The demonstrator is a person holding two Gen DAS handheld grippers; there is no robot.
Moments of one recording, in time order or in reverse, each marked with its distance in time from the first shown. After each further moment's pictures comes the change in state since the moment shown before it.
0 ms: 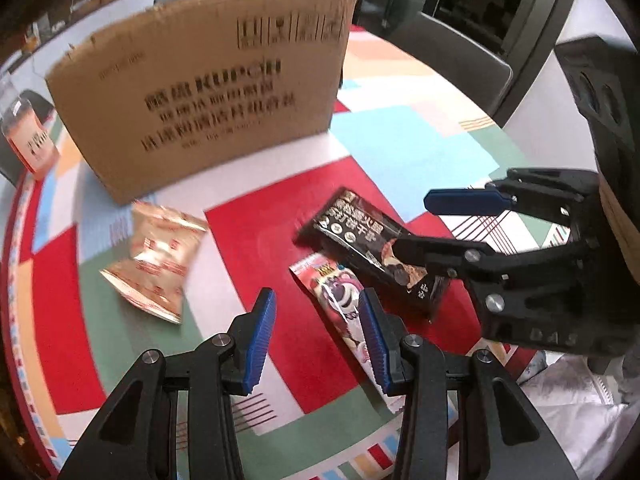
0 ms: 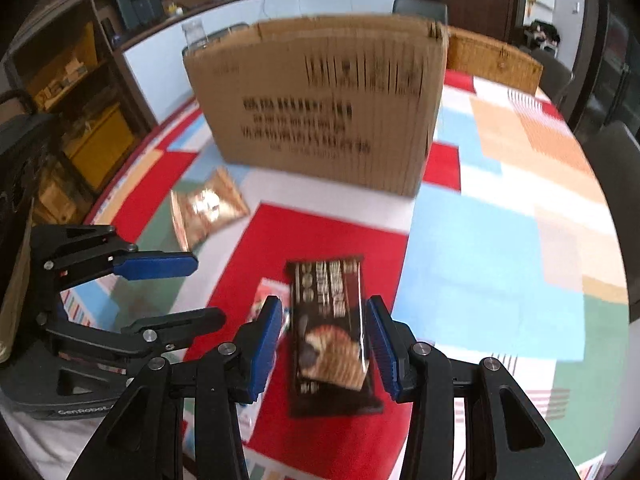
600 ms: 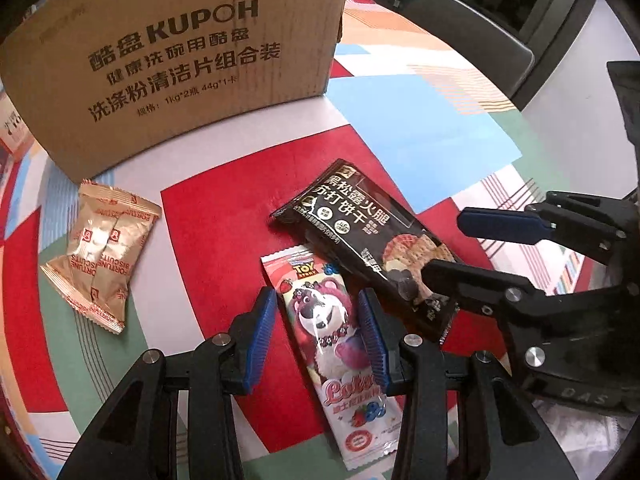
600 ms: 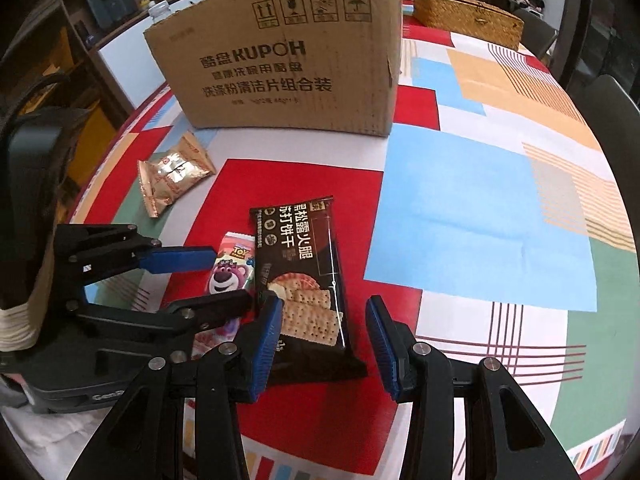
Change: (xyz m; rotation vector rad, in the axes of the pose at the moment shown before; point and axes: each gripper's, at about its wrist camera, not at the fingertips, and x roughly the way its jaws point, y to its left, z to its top) left arm 0.050 -0.015 0.007 -0.029 0.066 0.029; right arm 0.013 -0.022 -0.023 0.080 0.066 -0.010
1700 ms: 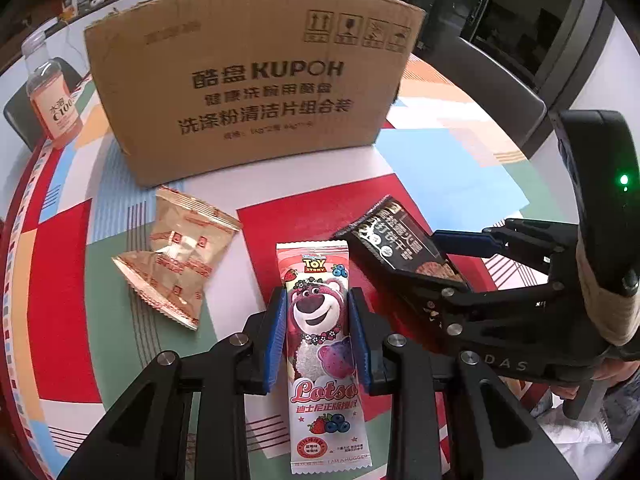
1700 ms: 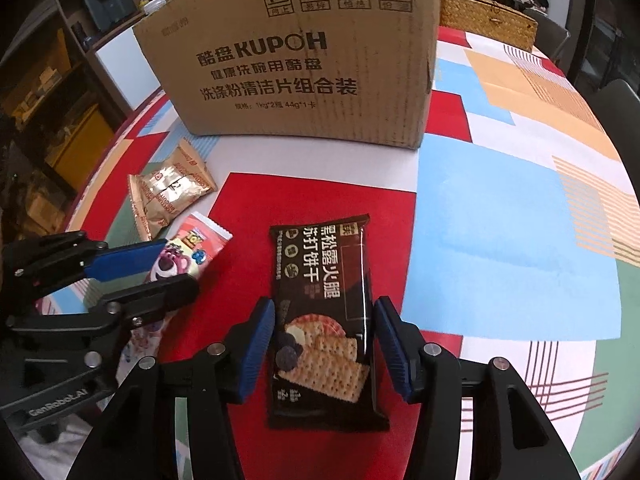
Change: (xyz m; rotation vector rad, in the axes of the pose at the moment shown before) left arm -0.047 0.050 -0.013 -0.099 -0.135 0.017; right arm 0.036 0.021 0.027 -0.014 -0.008 -0.003
